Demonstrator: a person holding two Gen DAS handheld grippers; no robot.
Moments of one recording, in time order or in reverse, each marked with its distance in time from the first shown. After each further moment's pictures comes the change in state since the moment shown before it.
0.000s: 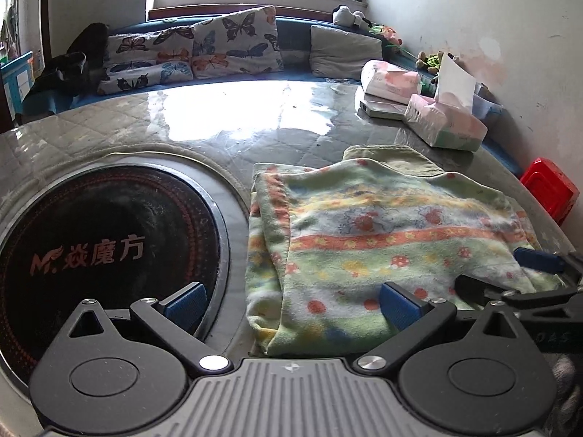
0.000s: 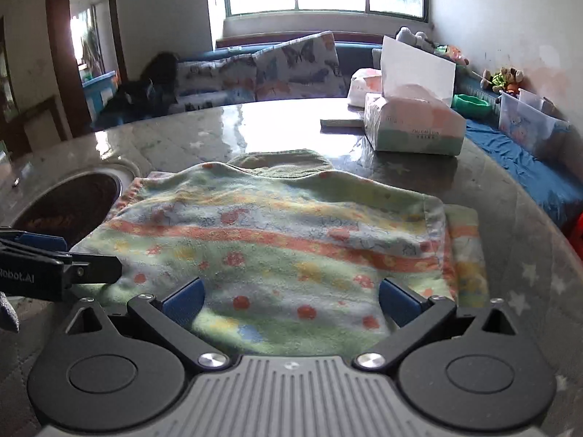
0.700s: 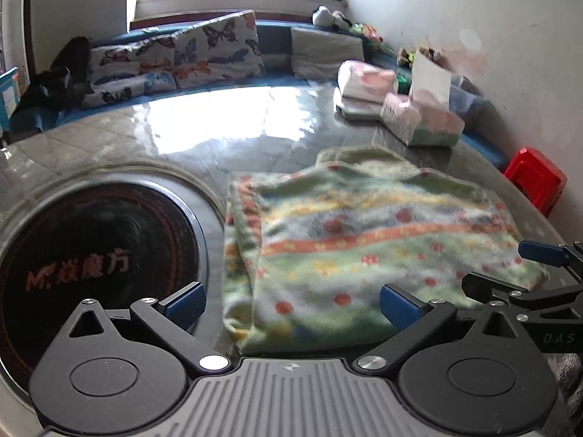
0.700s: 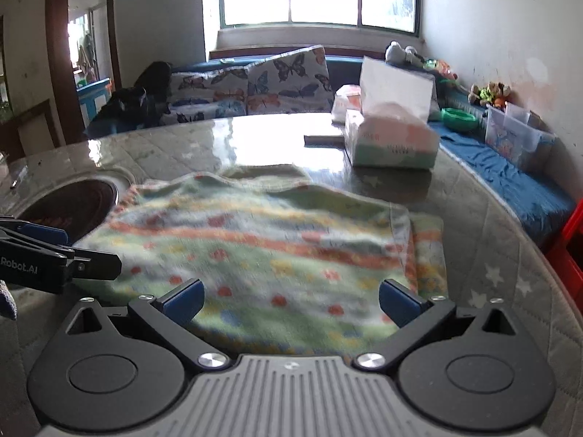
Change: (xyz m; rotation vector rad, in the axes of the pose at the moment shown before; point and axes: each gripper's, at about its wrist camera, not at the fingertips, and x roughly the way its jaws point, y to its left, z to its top) left arm -0.009 -0.013 0.005 0.048 -0.019 -0.024; right arm -0.023 -0.005 0.000 -0.014 -0.026 -0.043
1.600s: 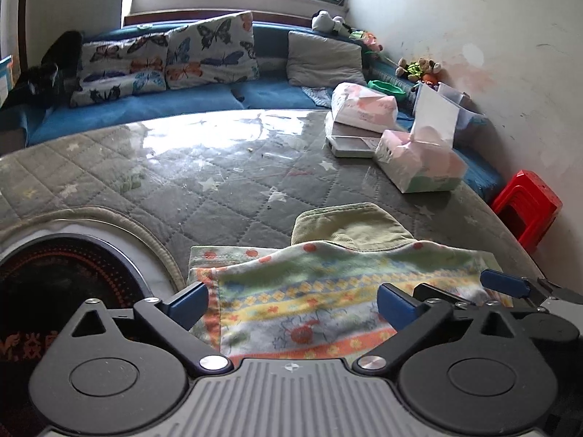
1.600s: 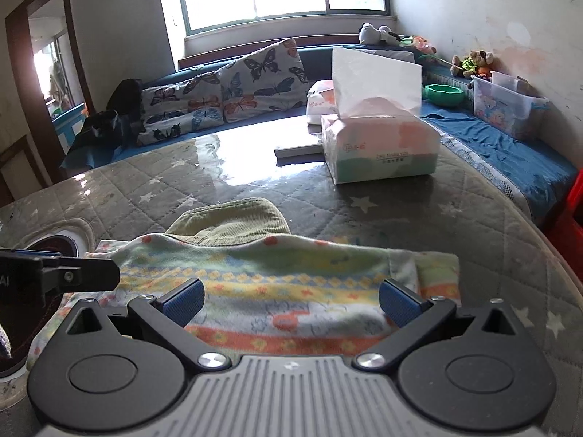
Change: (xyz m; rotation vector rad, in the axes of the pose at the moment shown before) left arm 0.033 -0.016 0.063 -0.030 0.005 -0.042; right arm 0.058 -0.030 0.043 0.156 0.036 -0.004
